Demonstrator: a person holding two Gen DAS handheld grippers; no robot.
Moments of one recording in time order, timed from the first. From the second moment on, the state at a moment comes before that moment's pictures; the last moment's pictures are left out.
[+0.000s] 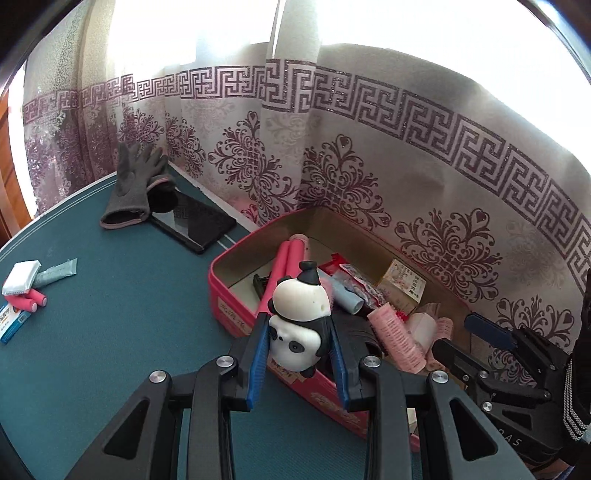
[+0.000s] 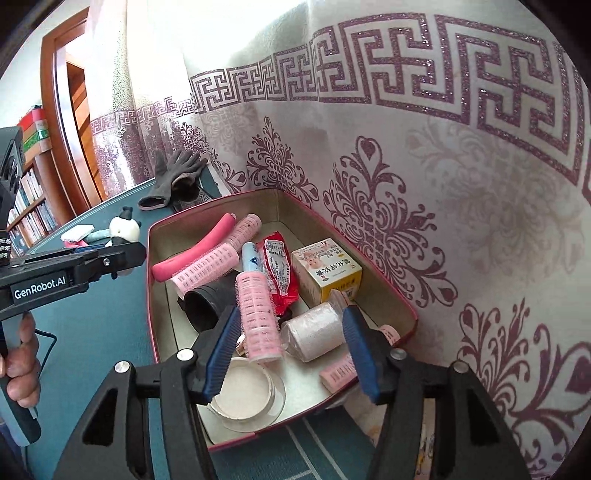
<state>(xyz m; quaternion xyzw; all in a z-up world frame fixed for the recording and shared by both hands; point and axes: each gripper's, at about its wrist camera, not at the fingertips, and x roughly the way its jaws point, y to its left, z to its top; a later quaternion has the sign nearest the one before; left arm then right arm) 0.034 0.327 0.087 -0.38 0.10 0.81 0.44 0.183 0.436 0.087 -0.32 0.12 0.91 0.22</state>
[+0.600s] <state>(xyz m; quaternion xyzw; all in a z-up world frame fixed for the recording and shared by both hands) 0.043 0.328 0.081 -0.35 0.13 0.83 0.41 0.192 0.437 0.078 -0.32 0.15 0.91 0.21</state>
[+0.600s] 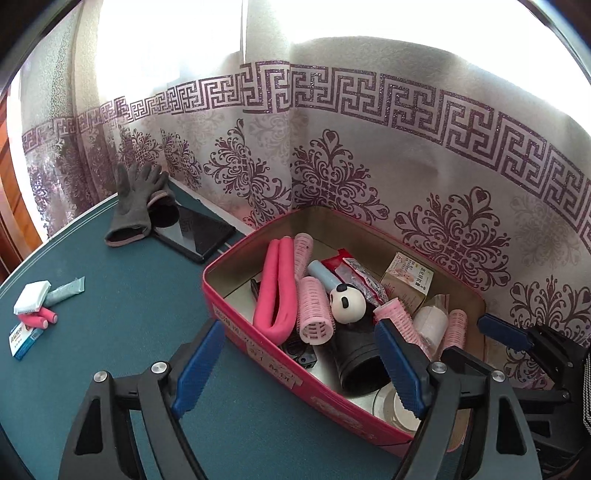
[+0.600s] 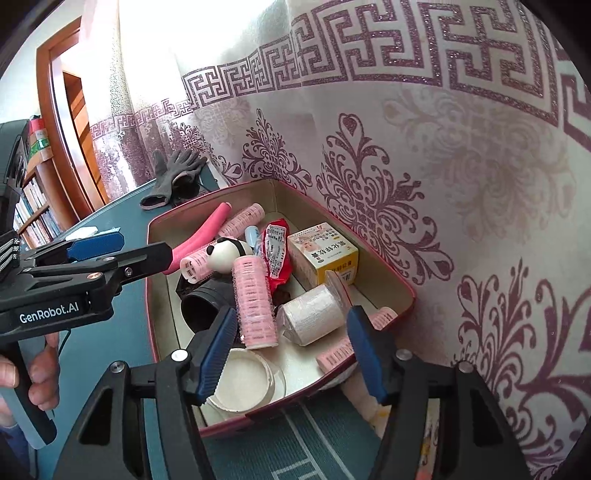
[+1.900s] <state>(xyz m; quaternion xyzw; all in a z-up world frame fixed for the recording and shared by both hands) -0.060 0.103 0.033 -0.44 -0.06 0.88 0.18 0.101 0.301 0.081 -0.36 0.11 0.92 0.06</state>
